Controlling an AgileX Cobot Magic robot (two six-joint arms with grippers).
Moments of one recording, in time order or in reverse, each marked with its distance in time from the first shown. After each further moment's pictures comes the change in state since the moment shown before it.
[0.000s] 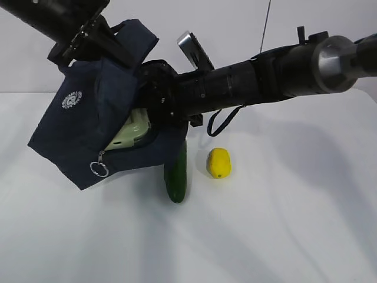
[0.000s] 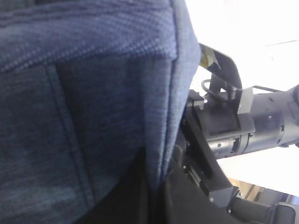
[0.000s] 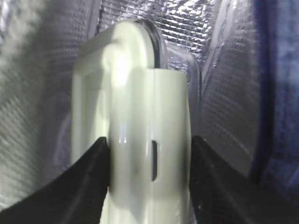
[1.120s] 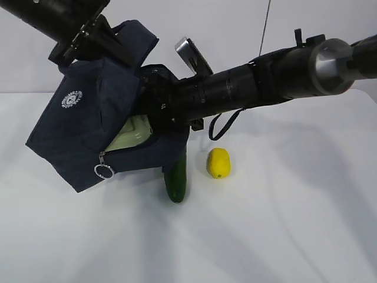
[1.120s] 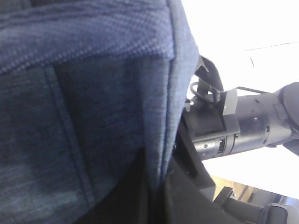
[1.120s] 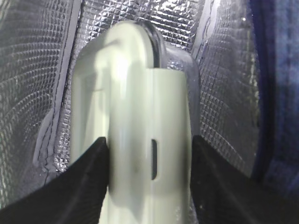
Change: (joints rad) left arm 0.000 0.004 0.000 -0.010 0.000 -0.006; right arm 0.000 0.012 -0.005 -0.049 0.006 0.006
